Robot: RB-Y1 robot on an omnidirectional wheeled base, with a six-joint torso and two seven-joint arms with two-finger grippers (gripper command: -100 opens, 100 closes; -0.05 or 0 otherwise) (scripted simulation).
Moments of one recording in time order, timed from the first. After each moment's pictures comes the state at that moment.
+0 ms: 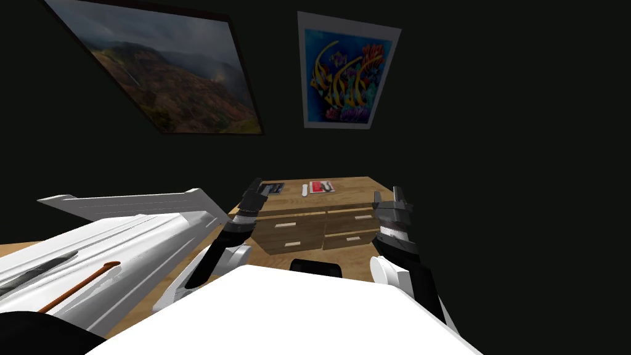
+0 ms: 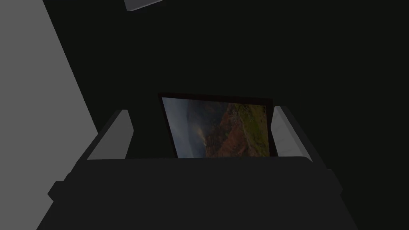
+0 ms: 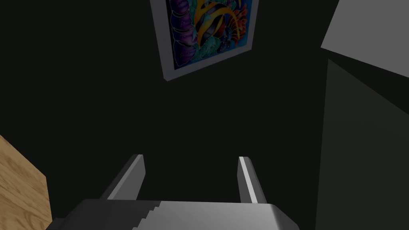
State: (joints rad) left arm 0.53 0.28 0.04 -2.31 0.06 -0.39 -0.01; right arm 0.55 0.03 0.04 -2.34 -0.11 -0.38 -0.12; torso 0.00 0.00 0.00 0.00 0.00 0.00
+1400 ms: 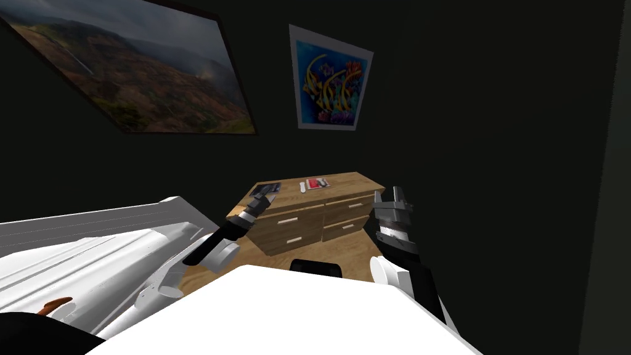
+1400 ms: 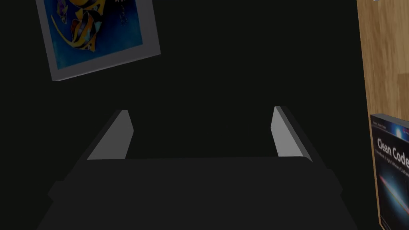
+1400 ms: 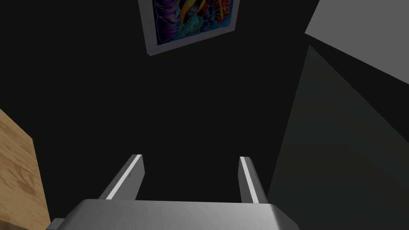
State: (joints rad) left arm 0.50 0.67 0.02 -2.17 0.28 -0.23 0.06; right arm 0.55 0.03 0.04 -2.34 -0.11 -0.38 -0.12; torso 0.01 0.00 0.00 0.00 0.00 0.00
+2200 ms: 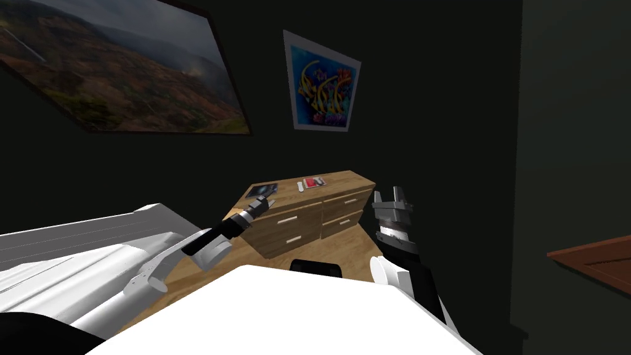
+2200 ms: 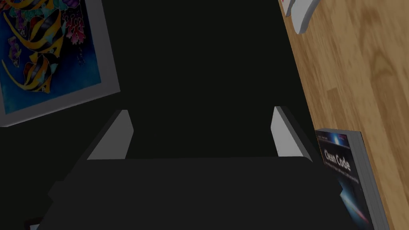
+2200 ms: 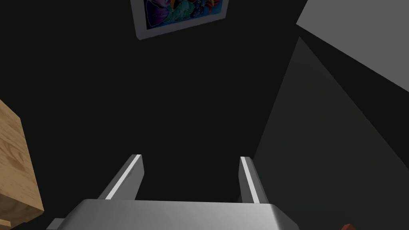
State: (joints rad) left arm 0.50 0.88 -0.01 -2.12 0.41 -0.13 0.09; right arm 0.55 0.03 0.04 -2.34 -0.11 -0.38 -0.12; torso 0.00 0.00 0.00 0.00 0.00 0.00
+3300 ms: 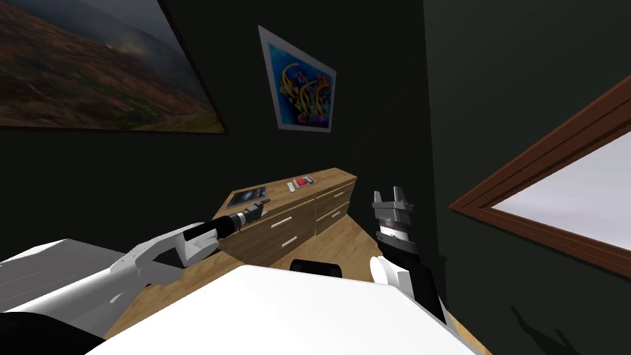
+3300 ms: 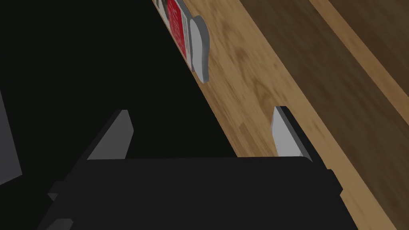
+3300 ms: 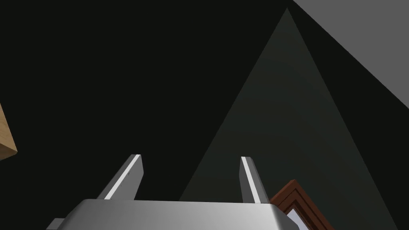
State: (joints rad) left arm 0.51 1.21 -0.08 -2.01 0.66 0.02 0.14; right arm 0.55 0.03 0.04 -2.34 -0.11 -0.38 -0.12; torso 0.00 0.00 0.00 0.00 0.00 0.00
